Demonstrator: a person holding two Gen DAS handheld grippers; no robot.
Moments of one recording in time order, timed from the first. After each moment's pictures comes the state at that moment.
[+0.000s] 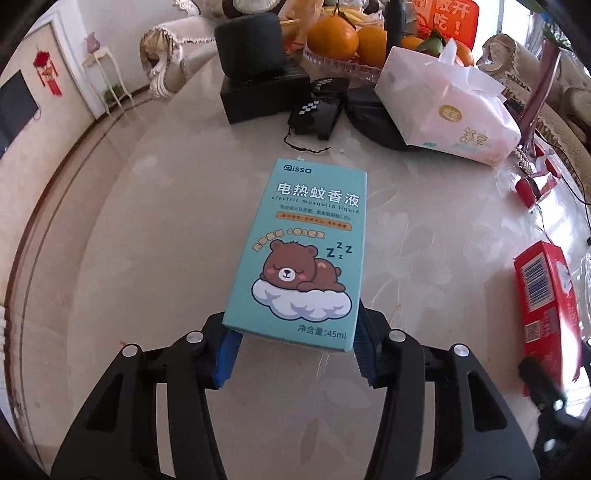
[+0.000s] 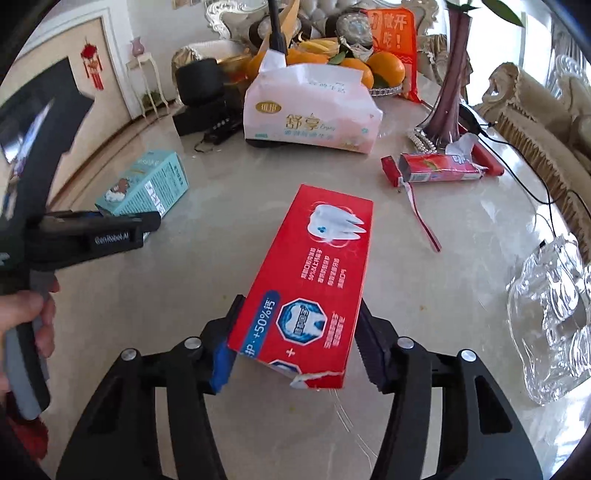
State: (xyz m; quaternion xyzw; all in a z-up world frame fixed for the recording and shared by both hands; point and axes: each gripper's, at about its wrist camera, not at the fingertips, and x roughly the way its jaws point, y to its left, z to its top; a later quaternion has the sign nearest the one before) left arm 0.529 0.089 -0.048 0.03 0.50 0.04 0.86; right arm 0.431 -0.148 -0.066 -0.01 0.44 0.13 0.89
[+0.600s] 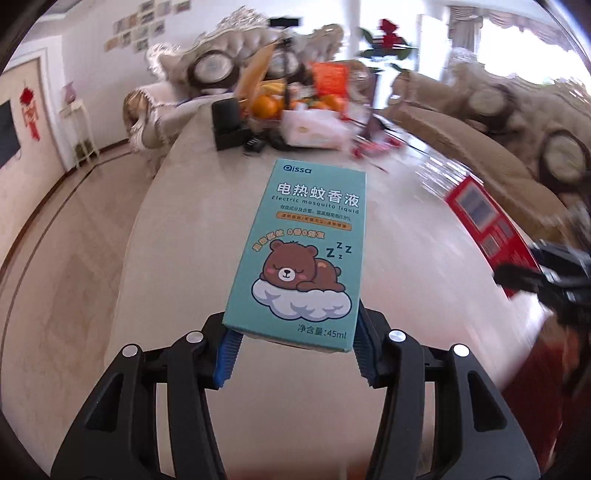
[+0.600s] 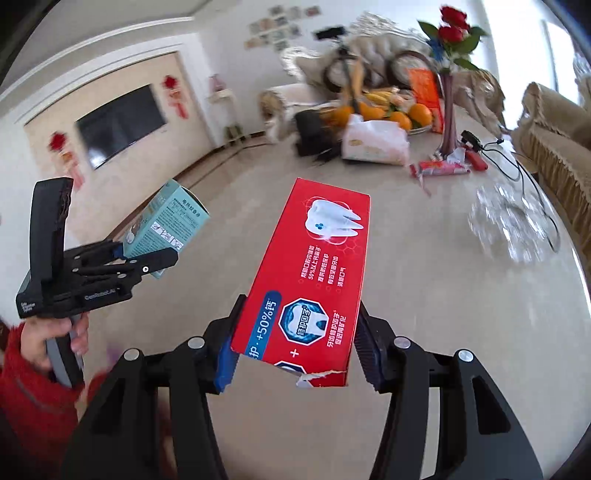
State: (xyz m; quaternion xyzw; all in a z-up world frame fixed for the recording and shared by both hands) left arm 0.171 0.080 0.037 0.05 0.39 -0.08 0.92; right arm 0.144 -0.224 -0.002 0.02 0.35 0.29 0.89
